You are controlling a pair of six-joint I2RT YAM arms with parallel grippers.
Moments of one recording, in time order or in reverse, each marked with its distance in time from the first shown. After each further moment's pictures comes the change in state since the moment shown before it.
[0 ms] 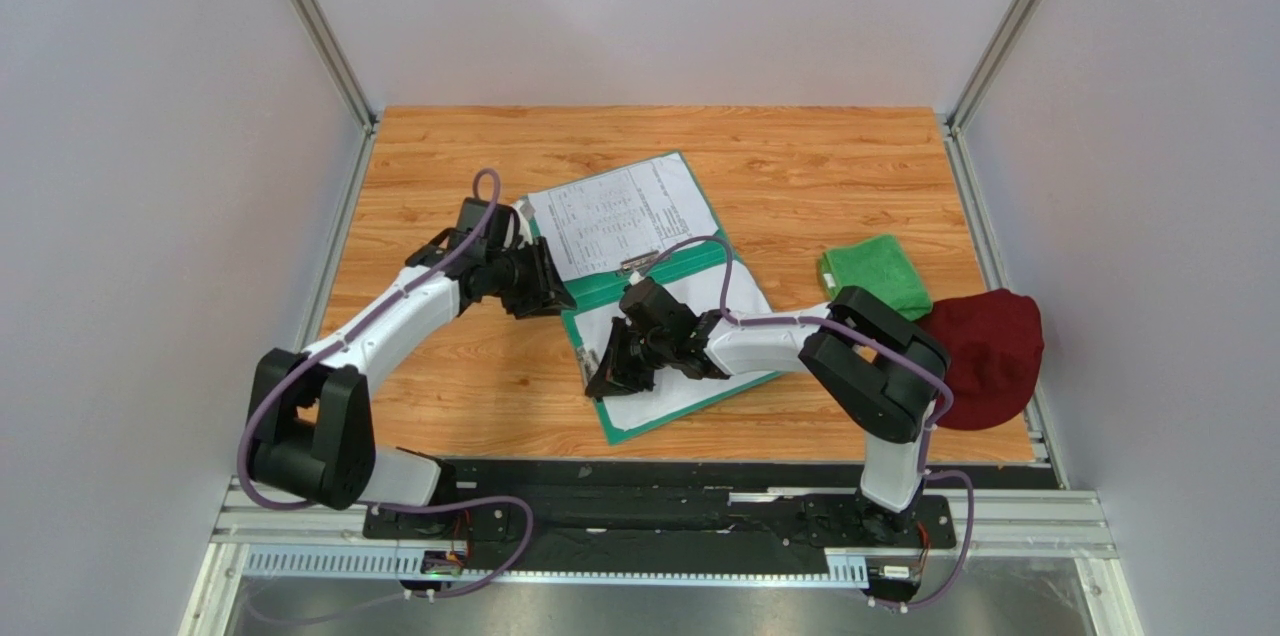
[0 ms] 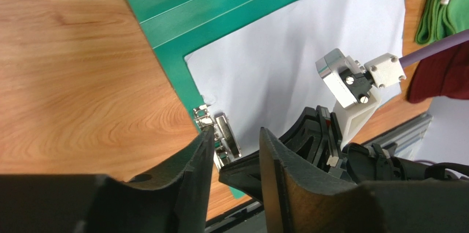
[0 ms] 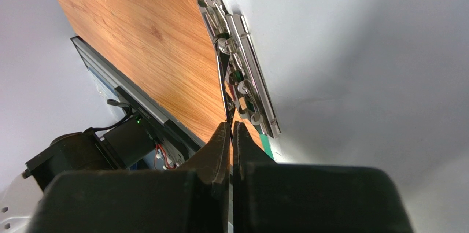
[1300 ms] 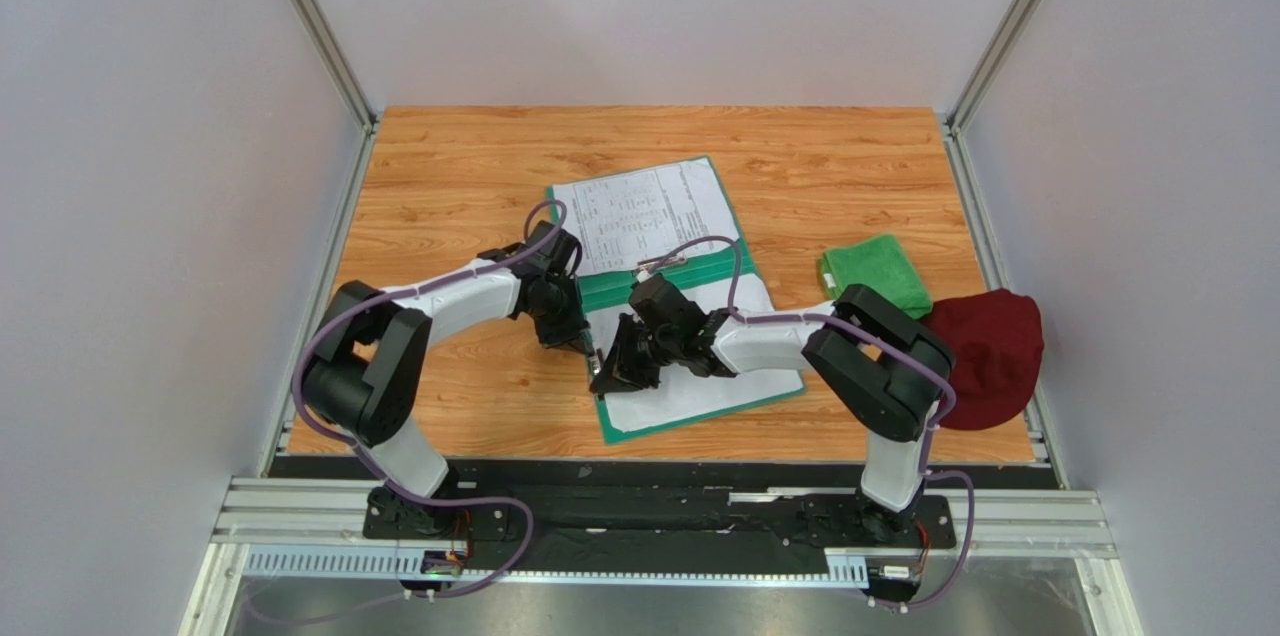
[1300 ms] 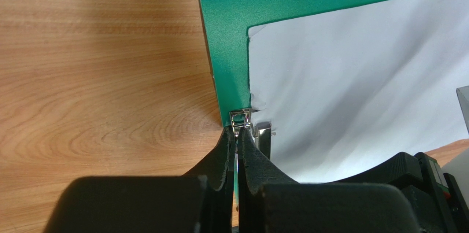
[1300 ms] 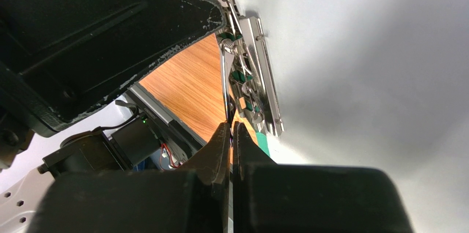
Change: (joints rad) left arm -0.194 0.243 0.015 -0.029 -0.214 -0.150; right arm -0.031 -0.010 -0.032 0.039 -0.034 0.012
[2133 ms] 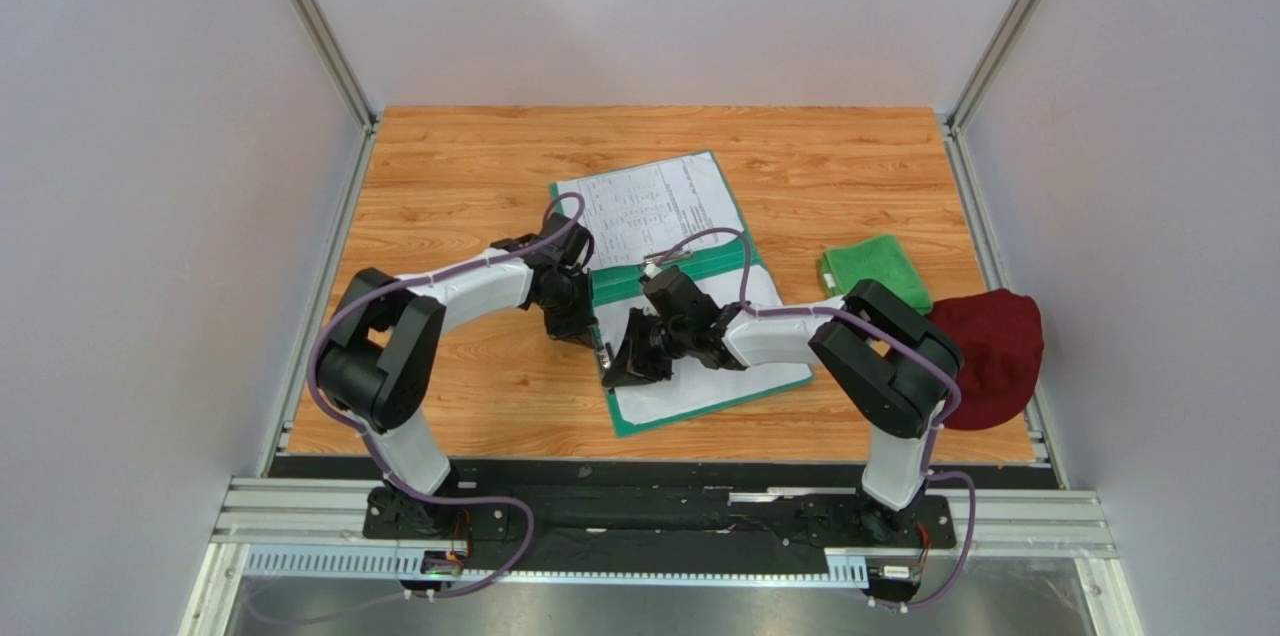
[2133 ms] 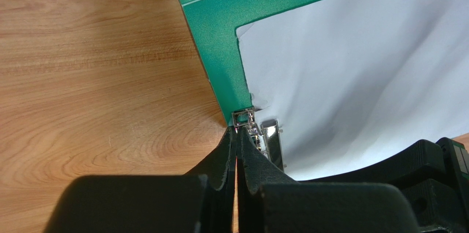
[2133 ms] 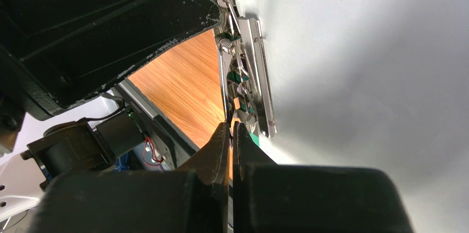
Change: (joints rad) left arm -0.013 0.073 0.089 -0.032 0.013 0.097; right arm -0.061 -0.013 -0.034 -0.002 -0.045 -0.125
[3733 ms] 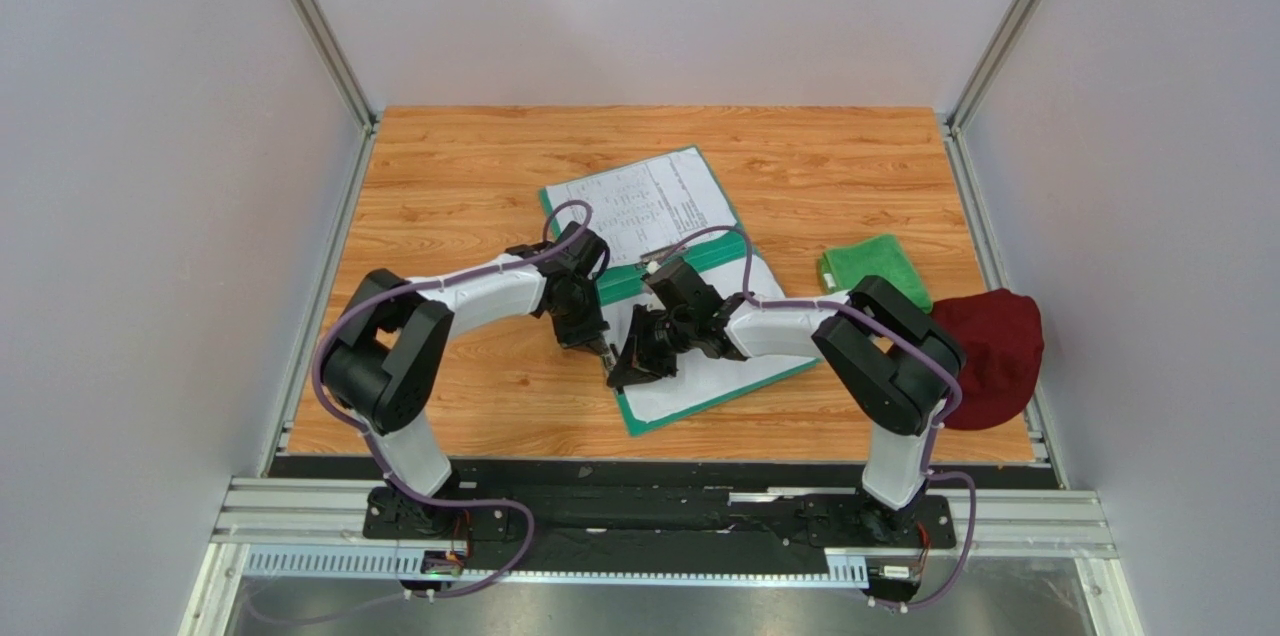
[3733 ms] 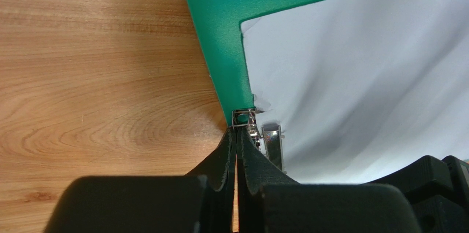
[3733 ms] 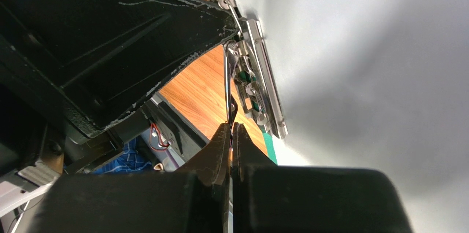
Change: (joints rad) left arm -0.080 0.005 -0.004 -0.014 -0.098 -0.184; right arm -0.034 0.000 0.039 -0.071 -0.098 -0.010
